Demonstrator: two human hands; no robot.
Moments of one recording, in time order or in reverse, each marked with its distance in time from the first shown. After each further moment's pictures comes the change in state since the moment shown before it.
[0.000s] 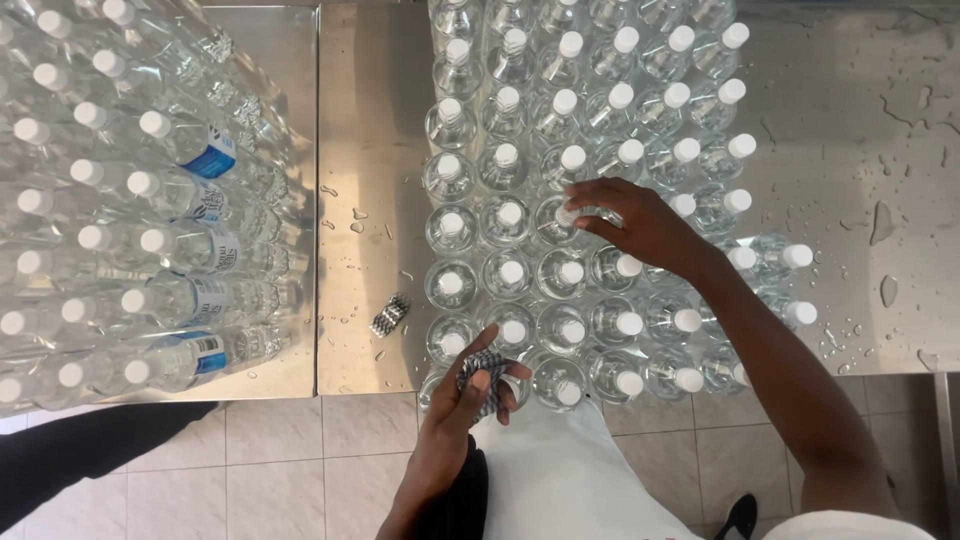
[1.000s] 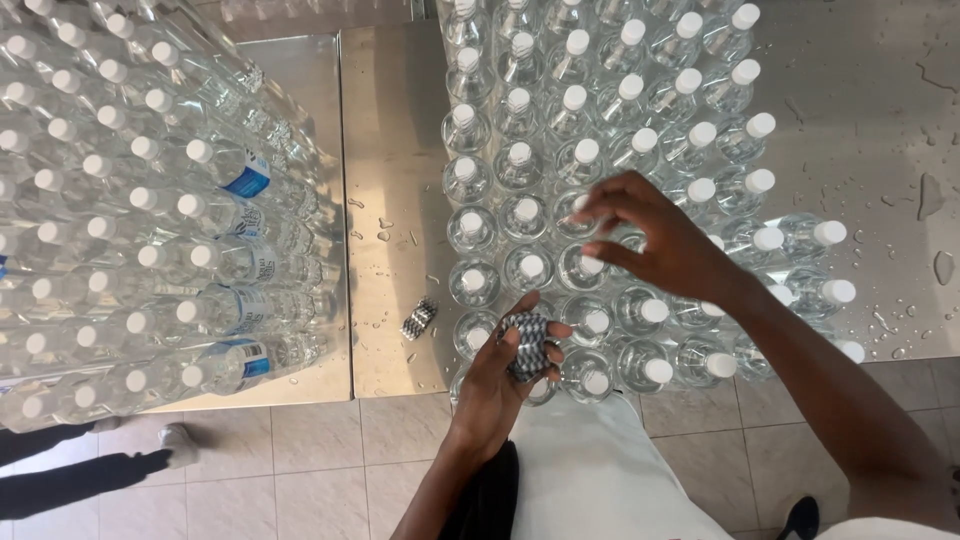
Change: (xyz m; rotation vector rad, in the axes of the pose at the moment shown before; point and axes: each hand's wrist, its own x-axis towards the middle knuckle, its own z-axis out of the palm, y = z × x) left_hand 0.026 0.008 0.016 -0.416 -0.117 -0.096; right_hand -0.034 -0.081 -0.003 0.138 0.124 -0.097
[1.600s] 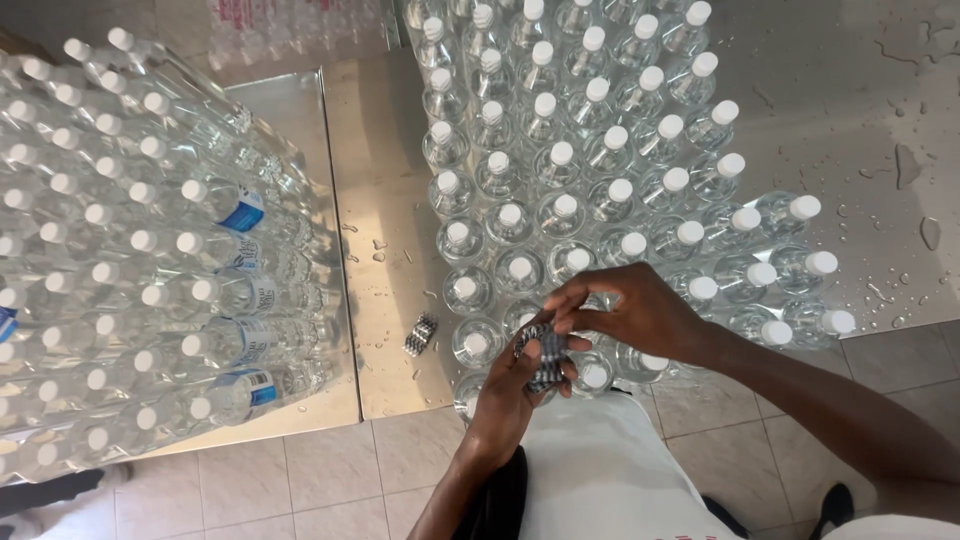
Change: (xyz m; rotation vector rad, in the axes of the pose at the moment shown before) left_hand -0.003 -0.013 0.006 0.265 -0.049 -0.067; right_hand -0.048 -0.046 0.045 0.290 0.036 0.157
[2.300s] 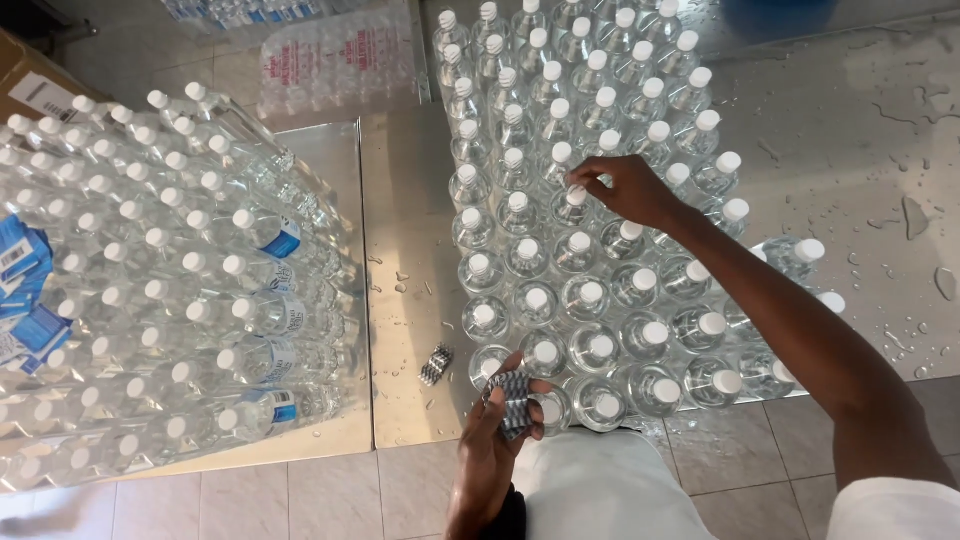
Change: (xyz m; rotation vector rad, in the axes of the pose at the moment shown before) left_hand -0.038 -0.011 -0.031 -0.161 0.227 0.120; right_hand 0.164 0.125 -0.097 -0.378 0.161 -0.261
